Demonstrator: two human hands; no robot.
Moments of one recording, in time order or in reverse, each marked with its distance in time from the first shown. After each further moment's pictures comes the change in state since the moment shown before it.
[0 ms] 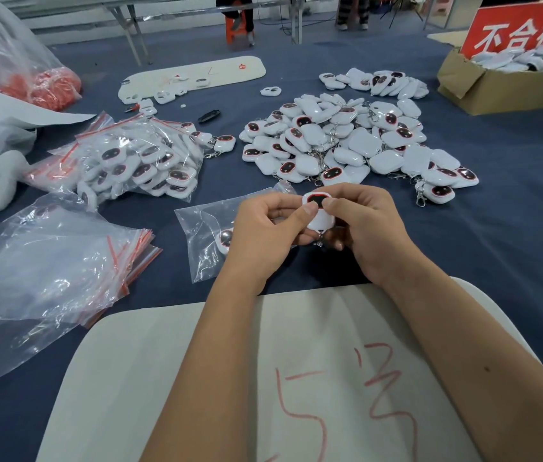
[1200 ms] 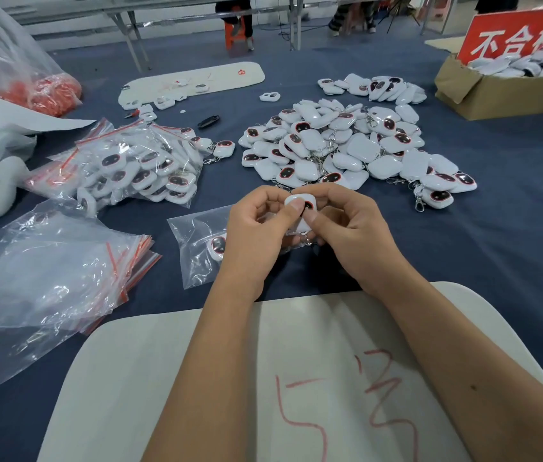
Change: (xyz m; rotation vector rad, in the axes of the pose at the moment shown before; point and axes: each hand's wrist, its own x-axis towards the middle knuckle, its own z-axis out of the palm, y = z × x) left_hand 0.000 0.004 -0.003 -0.046 0.084 0.053; right_hand -0.009 -0.001 0.007 -0.270 -0.077 -0.236
